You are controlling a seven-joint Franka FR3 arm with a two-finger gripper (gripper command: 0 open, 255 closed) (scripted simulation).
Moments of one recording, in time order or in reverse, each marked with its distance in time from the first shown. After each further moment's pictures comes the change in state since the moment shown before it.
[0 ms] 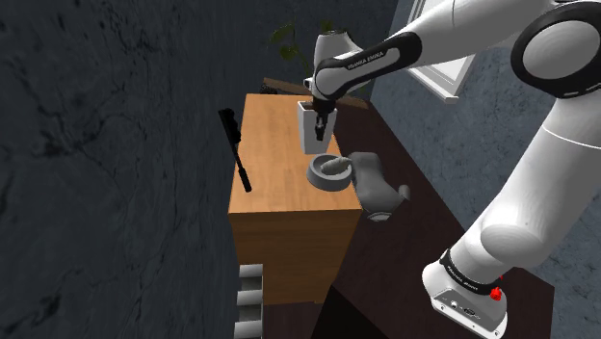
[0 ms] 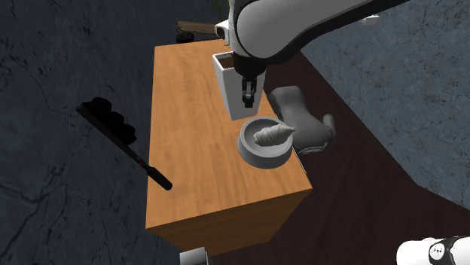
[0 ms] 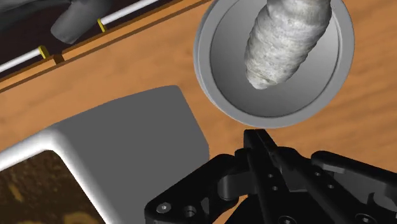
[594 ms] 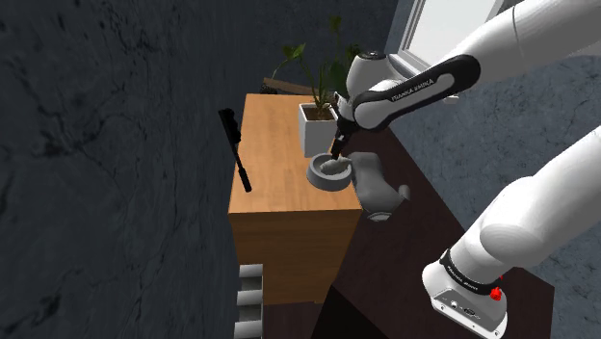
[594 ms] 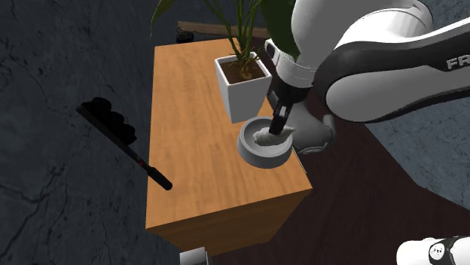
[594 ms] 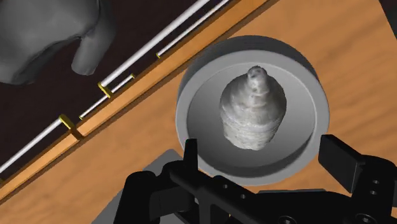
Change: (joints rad) arm -0.016 -0.304 -0.003 -0.463 -0.067 0.293 0.300
